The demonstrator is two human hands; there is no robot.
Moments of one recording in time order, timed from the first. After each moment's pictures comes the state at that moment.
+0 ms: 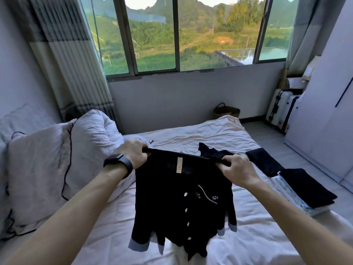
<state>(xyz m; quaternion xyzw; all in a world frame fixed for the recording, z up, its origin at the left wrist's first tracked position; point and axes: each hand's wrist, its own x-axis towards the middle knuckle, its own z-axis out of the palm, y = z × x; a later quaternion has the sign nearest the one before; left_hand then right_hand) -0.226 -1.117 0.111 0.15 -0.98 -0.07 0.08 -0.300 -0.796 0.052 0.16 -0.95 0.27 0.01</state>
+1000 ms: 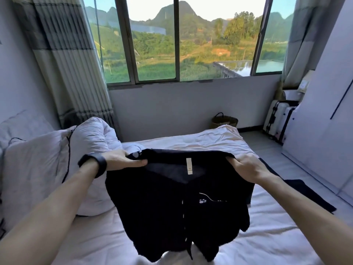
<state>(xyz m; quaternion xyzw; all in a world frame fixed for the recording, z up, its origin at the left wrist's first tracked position) -0.217 -1.178 0.141 0.16 -0.95 -0.25 -0.11 -0.348 -0.775 0.083 0.17 -0.96 0.21 -0.01</state>
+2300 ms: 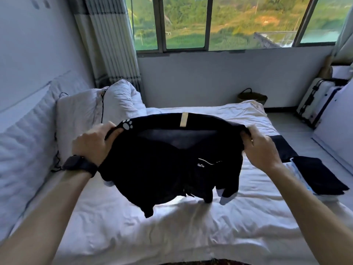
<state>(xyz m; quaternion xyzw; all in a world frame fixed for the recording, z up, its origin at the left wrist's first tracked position) -0.009 -1.110 0.082 0.21 -0.90 0.00 0.38 -0.219 -0.727 0.068 0.20 -0.90 0.38 0.07</state>
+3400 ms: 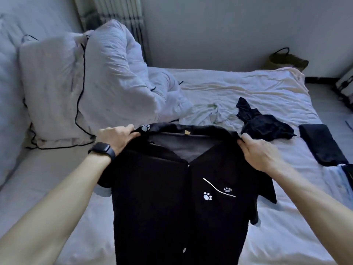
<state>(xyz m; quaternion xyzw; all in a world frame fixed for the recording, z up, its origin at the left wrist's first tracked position) -0.221 -1.276 -0.112 0.23 -0.97 0.05 0.05 -0.436 -0.886 -0.109 0.32 -0.94 0.08 -0.07</state>
